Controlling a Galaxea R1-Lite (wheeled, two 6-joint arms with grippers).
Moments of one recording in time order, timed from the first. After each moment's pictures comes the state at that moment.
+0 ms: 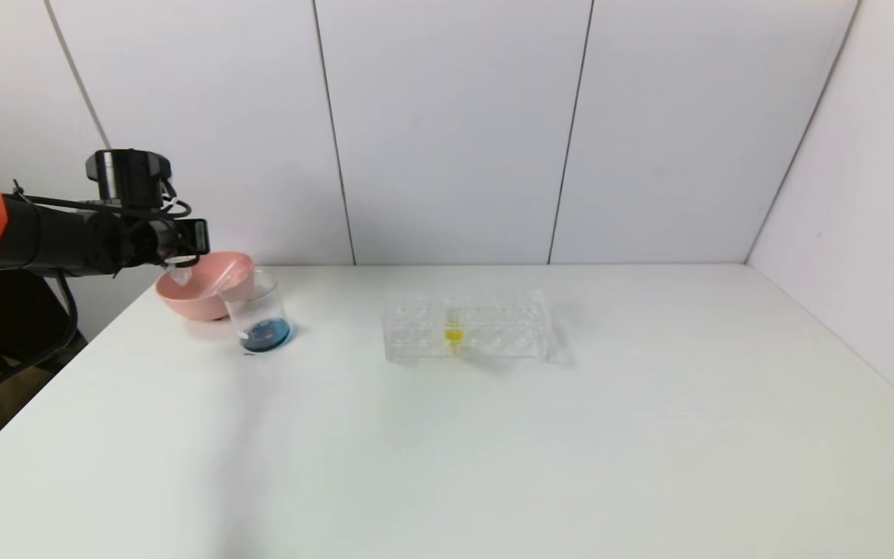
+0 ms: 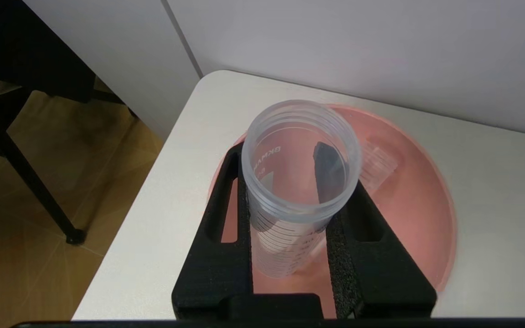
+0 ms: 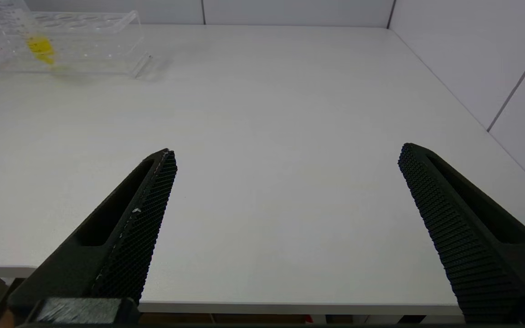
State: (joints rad) left arm 0.11 2.16 -1.59 -0.21 0.27 -0.02; right arm 0.00 0.00 0.00 0.01 0.00 0.00
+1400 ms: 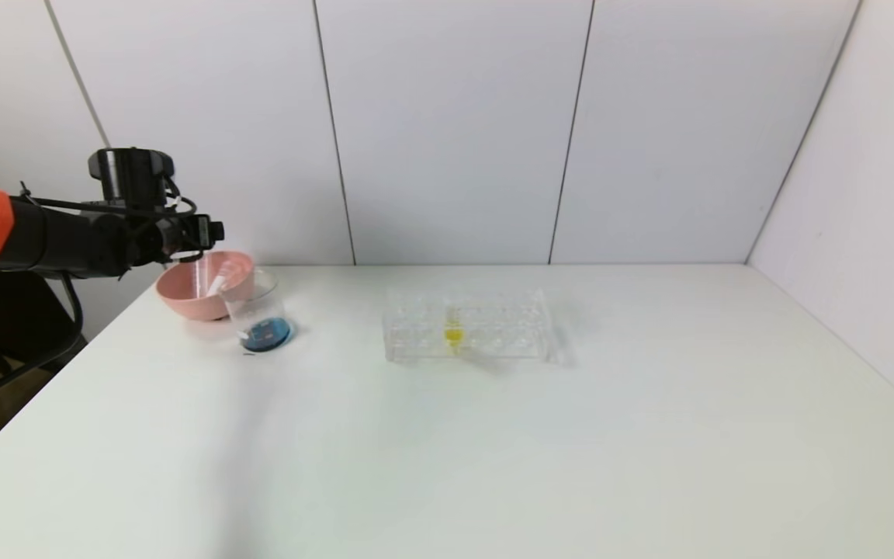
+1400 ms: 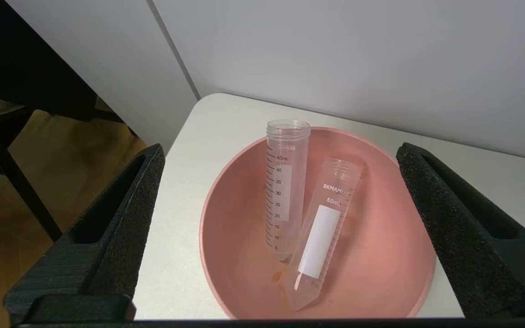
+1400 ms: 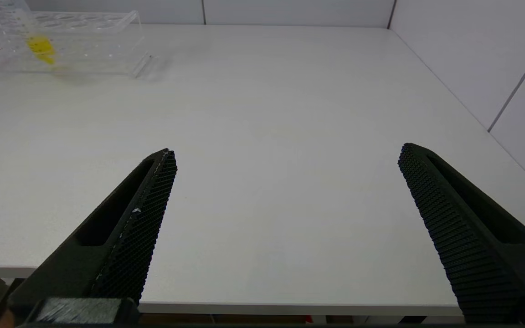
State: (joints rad) left arm 0.09 2.15 -1.58 -0.27 0.28 -0.01; right arm 0.00 0.00 0.00 0.01 0.00 0.00
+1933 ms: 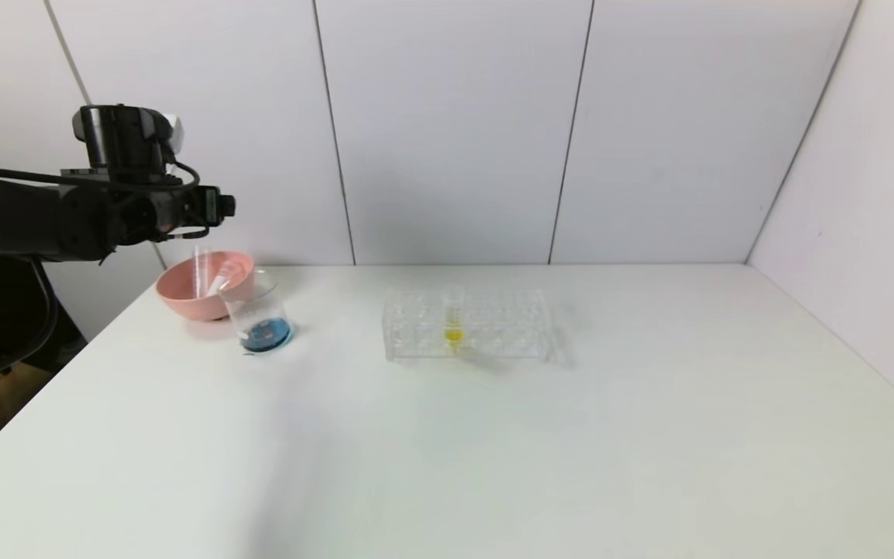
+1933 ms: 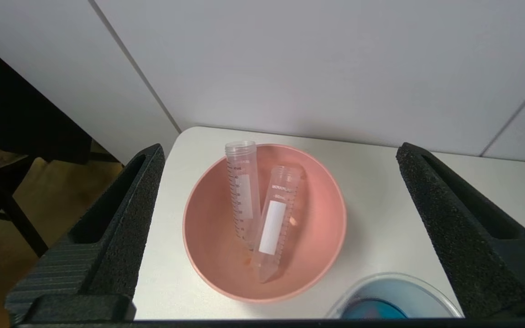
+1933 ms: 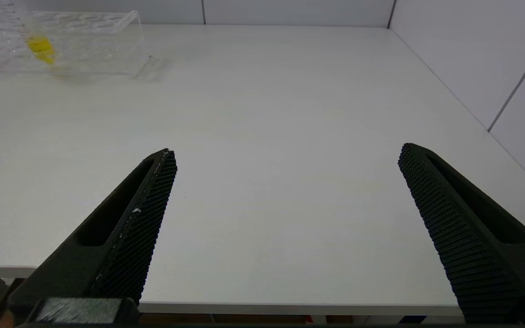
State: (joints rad) left arm 0.00 1.97 -1.48 -0.27 0.28 0.06; right arm 0.00 0.00 0.00 0.01 0.00 0.00
